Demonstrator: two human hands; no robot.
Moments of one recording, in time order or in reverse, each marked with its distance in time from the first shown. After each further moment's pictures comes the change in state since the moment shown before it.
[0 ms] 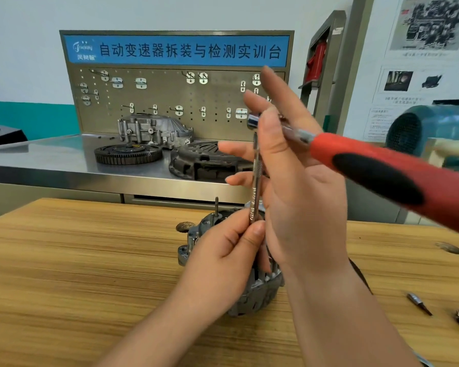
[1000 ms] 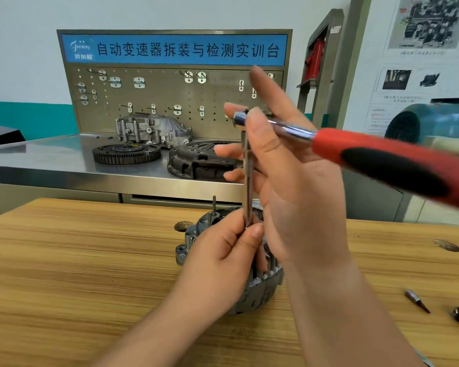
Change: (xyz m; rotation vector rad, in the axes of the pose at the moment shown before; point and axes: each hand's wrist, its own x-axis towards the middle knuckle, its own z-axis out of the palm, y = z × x) left_hand -0.002 -0.003 0.002 -0.019 0.012 -0.002; right_hand -0.001 -0.004 0.003 0.122 0.027 0.022
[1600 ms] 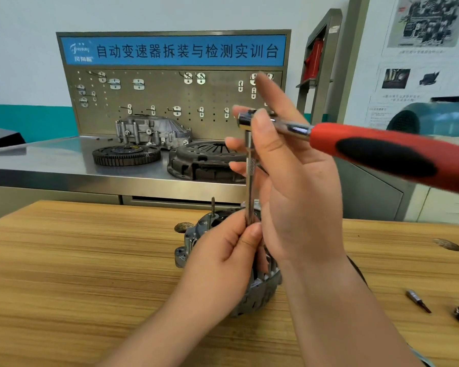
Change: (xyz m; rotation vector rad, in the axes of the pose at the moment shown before) left_hand -0.001 0.004 0.002 0.038 0.010 0.010; right_hand -0.001 0.004 0.000 0.071 0.074 0.032
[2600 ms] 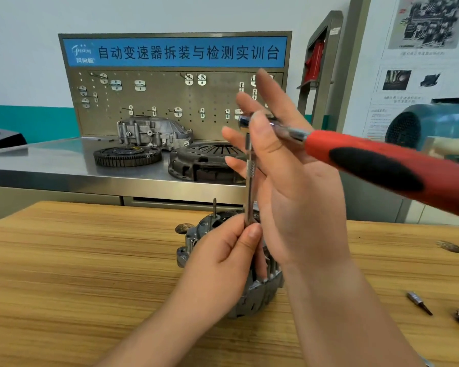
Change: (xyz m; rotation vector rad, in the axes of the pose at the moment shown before) left_hand 0.001 -0.003 -0.002 -0.044 -0.038 -0.034; right_hand 0.002 -0.003 -0.001 0.030 -0.088 0.051
